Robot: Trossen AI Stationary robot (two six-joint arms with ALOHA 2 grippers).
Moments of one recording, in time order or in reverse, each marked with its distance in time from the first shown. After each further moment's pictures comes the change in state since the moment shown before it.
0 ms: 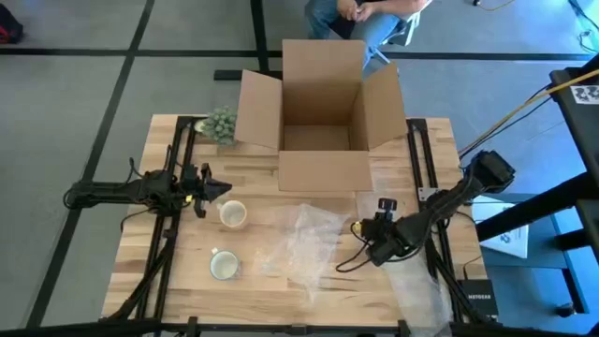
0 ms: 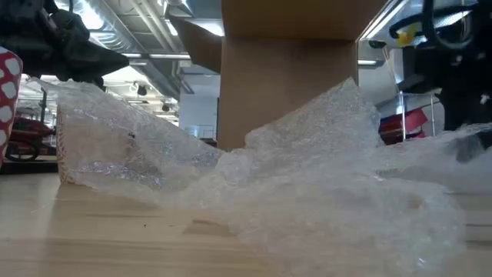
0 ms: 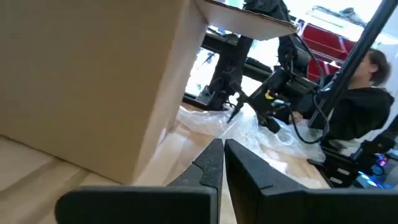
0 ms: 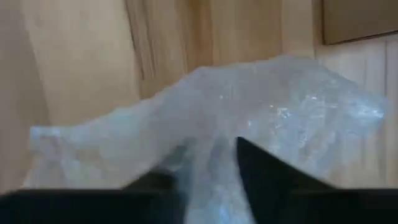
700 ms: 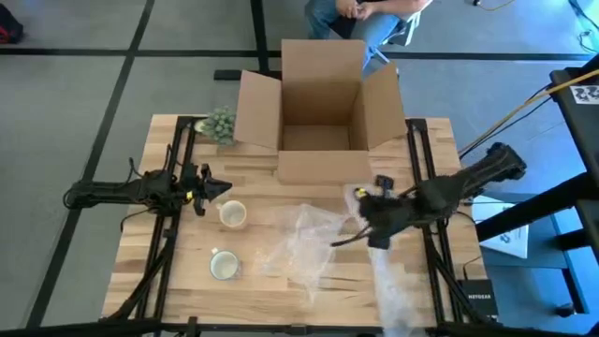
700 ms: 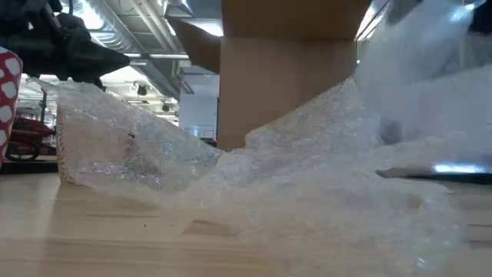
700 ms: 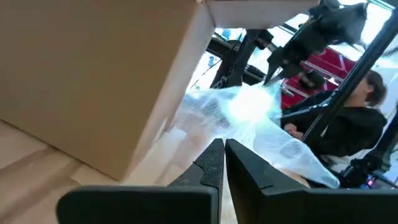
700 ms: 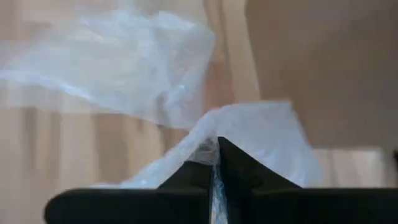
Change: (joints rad) left arm 0.000 0.000 0.000 0.008 -0.012 -0.115; right arm -0.101 -0.213 0.443 -0.219 -0.032 -0.078
